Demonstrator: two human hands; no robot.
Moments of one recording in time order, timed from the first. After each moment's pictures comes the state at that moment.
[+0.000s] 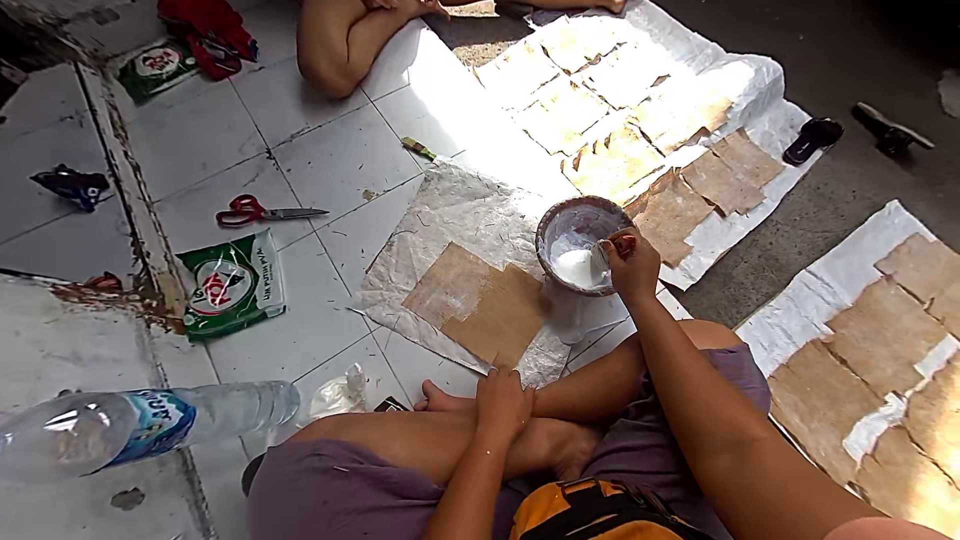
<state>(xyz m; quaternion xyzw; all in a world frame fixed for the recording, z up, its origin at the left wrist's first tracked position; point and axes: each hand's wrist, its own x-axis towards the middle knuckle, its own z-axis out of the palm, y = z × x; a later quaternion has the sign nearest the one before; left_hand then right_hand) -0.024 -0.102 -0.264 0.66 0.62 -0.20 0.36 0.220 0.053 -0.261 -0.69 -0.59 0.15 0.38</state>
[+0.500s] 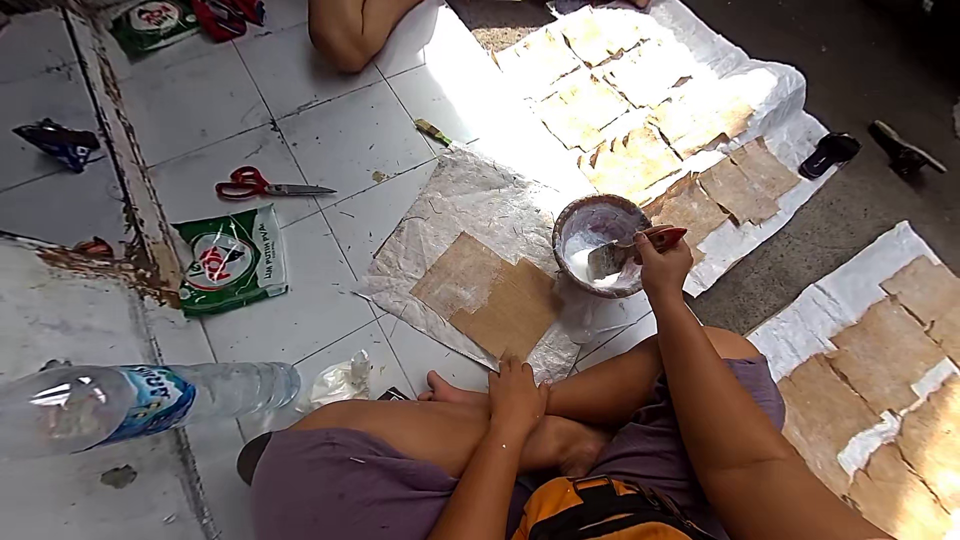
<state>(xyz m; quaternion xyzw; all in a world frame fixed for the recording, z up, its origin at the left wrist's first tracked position) -0.020 -0.096 -0.262 0.65 0.62 -0.21 0.38 0.219 0.062 -0.258 -0.69 -0.48 0.24 0.49</state>
